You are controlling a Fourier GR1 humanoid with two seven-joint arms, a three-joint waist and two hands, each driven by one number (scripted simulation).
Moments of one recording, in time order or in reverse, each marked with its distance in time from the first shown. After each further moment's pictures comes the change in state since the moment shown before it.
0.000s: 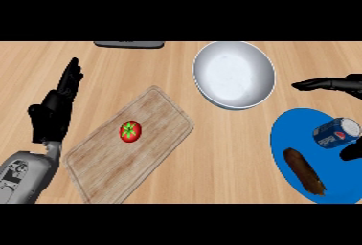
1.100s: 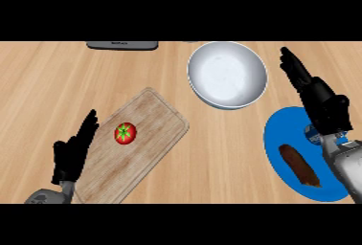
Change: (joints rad) left arm 0.235 -0.093 -0.052 0.161 0.103 -0.085 -0.116; right arm 0.127 0.376 -0.016 -0.259 0.014 -0.895 0.641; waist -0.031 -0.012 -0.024
